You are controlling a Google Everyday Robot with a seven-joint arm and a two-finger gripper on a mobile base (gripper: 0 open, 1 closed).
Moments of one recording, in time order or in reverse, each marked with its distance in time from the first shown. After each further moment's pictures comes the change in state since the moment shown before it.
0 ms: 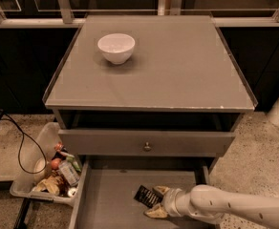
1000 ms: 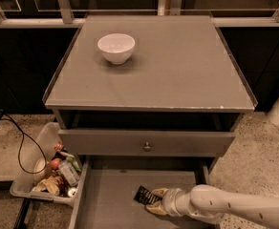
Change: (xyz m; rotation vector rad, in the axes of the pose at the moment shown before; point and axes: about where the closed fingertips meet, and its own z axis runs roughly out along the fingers) arm 0.000 0.000 0.000 0.000 0.000 0.000
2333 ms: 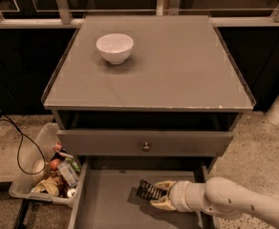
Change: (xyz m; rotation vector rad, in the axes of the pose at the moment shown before) arm -0.064 0.005 -0.081 -0.009 -0.079 -0.118
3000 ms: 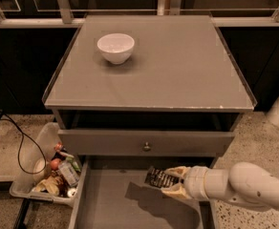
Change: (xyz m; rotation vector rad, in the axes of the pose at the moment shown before) arm -0.066 -0.019 -0.094 0.039 -0.027 -0.057
